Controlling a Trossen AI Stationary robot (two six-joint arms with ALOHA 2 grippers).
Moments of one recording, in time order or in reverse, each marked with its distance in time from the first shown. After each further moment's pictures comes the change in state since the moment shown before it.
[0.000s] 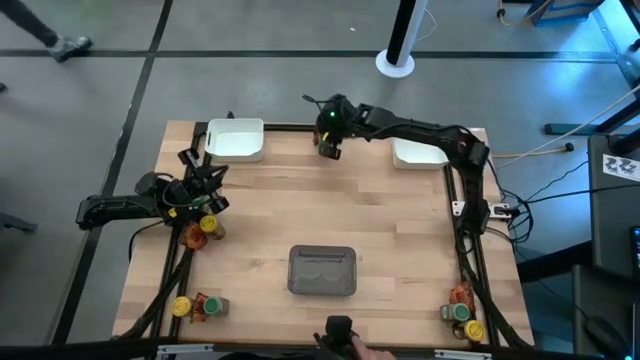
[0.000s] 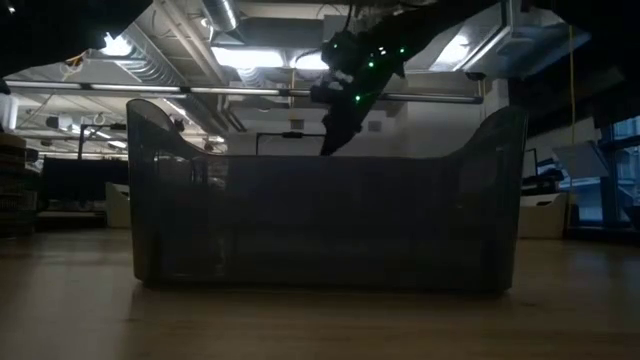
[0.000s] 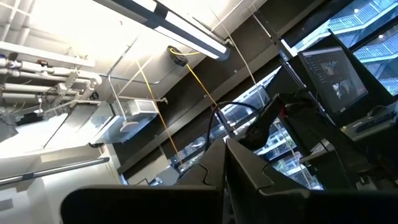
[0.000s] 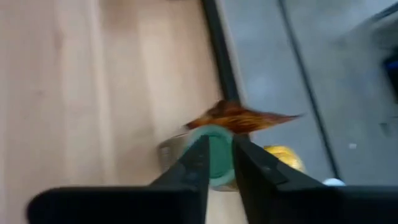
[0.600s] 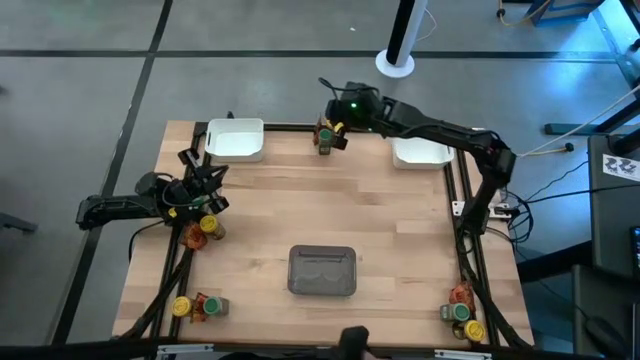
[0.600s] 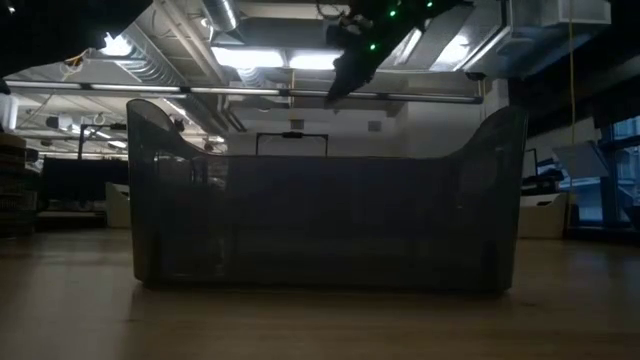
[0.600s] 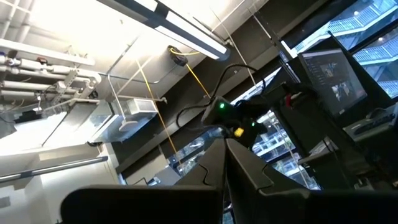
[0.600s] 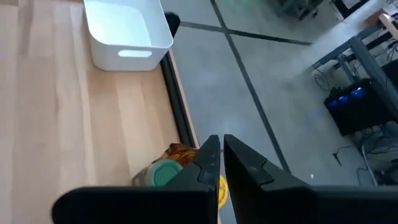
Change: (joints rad) left arm 0.000 0.000 0.000 0.001 0.000 -0.015; right arm 0.031 -0.199 -0.021 0.070 0.091 -0.024
